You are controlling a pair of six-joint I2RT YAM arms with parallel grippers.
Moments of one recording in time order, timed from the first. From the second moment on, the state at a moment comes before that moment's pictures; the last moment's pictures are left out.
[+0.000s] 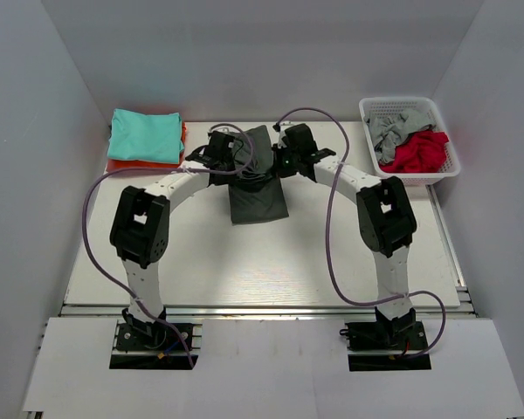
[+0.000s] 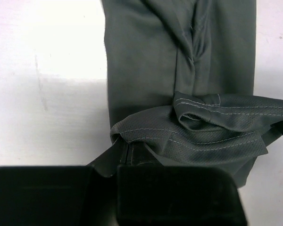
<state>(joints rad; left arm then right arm) -0.42 1.94 1.46 -0.37 -0.17 -0.48 0.52 2.09 1.62 -0.23 -0.16 0.18</state>
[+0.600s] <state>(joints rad) -0.28 1.98 1.64 -0.38 -0.07 -0.43 0.46 2.09 1.71 -0.22 -0.22 0.20</state>
